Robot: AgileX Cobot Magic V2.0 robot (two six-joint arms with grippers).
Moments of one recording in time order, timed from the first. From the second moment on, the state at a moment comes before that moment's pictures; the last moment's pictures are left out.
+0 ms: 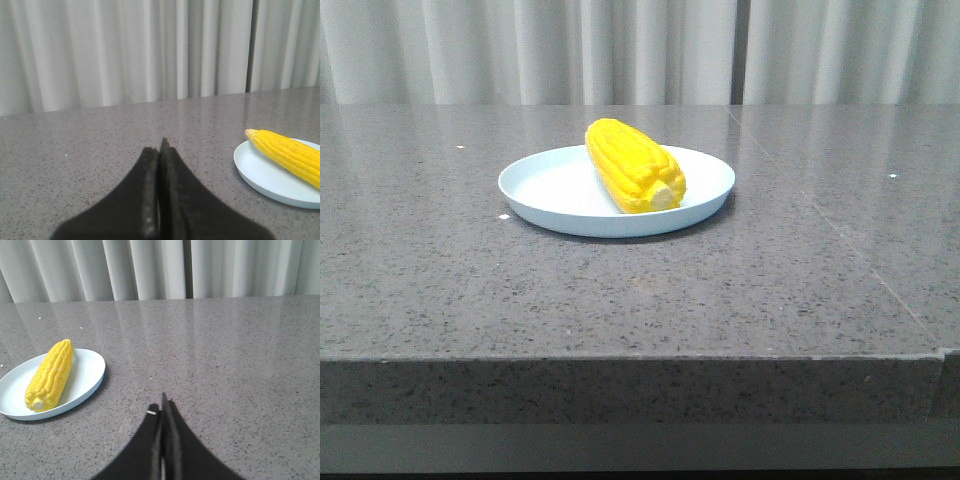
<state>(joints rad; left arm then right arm) -0.24 0.13 -0.34 0.16 0.28 -0.10 0.31 0.14 -0.38 -0.24 0.43 0.39</state>
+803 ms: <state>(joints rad) -0.16 0.03 -0.24 -0.01 0.26 0.06 0.31 0.14 -0.38 -0.24 0.43 0.39</state>
